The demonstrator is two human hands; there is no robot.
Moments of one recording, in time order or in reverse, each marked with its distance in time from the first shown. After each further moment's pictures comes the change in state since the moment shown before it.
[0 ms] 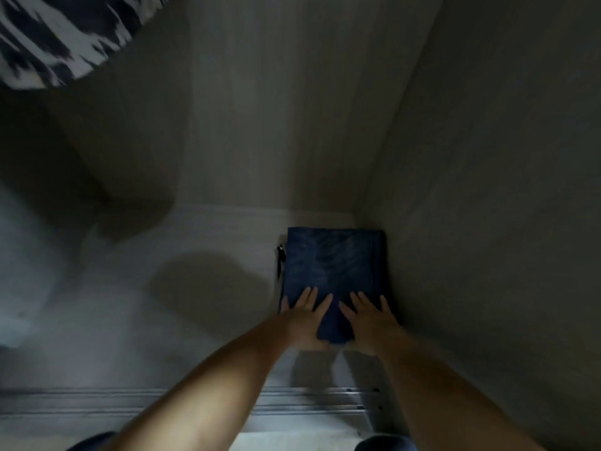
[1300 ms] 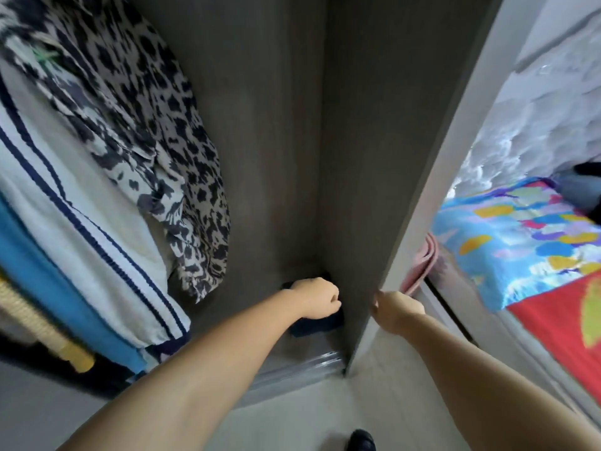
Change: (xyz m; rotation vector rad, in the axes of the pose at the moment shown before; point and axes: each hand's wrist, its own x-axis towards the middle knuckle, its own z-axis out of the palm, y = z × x) left_hand -0.538 0.252 -0.340 0.150 0.155 0.198; right_hand -0.579 0.045 -0.238 0.532 0.309 0.330
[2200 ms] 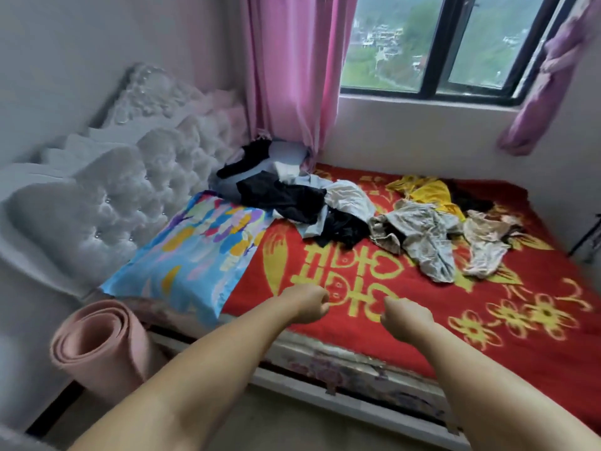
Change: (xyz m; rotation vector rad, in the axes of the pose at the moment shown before) left_hand 0.123 0.608 0.091 0.401 -0.211 0.885; right_hand -0.351 0.508 0.065 0.320 0.077 0.980
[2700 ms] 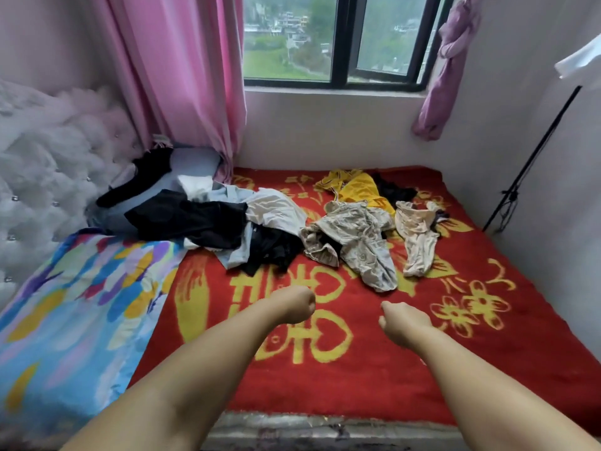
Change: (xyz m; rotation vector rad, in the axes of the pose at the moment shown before) left_hand 0.259 0.050 -0.046 0.068 -0.072 0.181; right_hand 0.156 0.153 -0.009 0.103 -0.033 0.288
